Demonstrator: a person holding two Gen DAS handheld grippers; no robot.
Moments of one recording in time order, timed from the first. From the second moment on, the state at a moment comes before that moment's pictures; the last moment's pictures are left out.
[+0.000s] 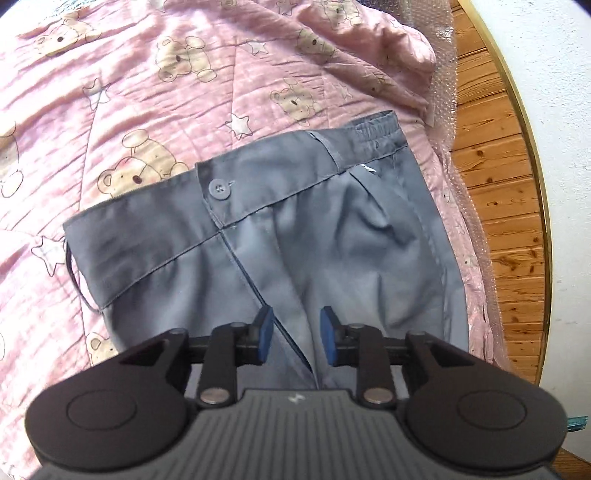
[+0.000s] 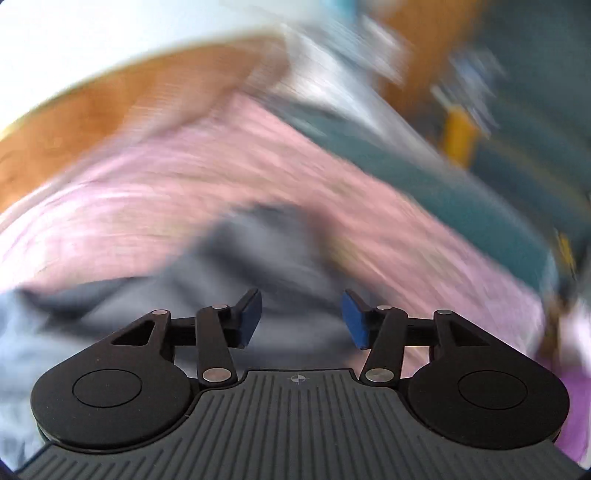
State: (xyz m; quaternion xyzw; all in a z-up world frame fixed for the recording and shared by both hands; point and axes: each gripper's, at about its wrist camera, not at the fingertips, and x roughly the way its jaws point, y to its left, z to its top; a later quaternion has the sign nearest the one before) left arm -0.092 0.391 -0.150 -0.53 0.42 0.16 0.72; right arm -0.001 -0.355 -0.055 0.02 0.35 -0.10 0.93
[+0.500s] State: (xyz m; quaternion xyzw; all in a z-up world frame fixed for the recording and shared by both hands) left arm -0.041 0.319 -0.152 -0.56 0.42 0.06 0.72; right arm 0.008 -0.050 -0.071 -0.33 0.30 0.53 0.72
